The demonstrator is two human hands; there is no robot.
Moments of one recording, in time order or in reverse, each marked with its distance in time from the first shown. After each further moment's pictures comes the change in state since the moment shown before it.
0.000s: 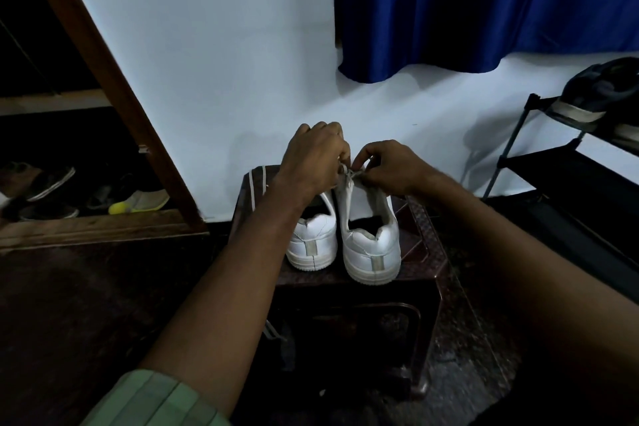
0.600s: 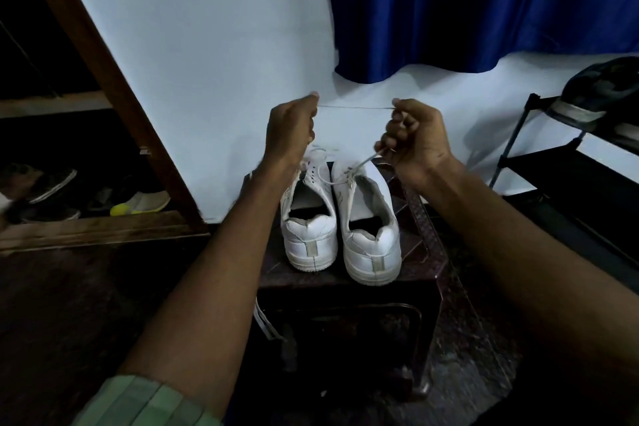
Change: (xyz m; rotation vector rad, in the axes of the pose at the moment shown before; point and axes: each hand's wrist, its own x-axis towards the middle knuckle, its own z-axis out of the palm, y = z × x) left_hand 0.012 -0.008 -0.036 -1.305 0.299 -0.728; right_hand -0.004 -0.017 -0.021 1.418 0.187 0.200
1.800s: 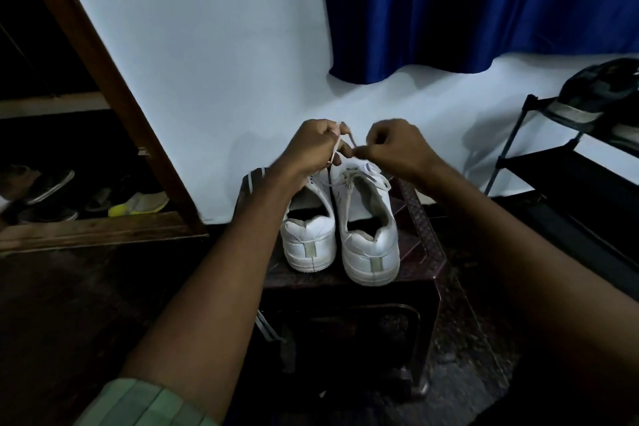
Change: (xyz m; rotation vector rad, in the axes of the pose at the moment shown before) left_hand -0.014 -0.008 0.013 0.335 -0.342 -0.058; right_hand 0.001 0.005 -0.001 -1.316 -0.034 -0.386
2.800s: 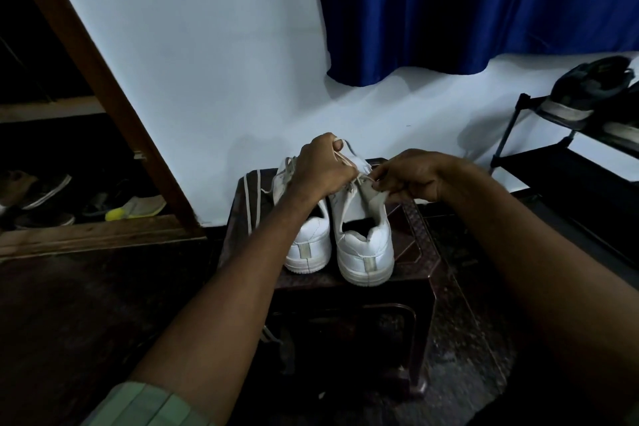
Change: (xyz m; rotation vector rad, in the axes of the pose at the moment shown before) left_hand -0.008 -0.015 0.032 0.469 0.214 0.076; right_hand -0.004 0.030 -0.013 0.510 -0.445 0.585
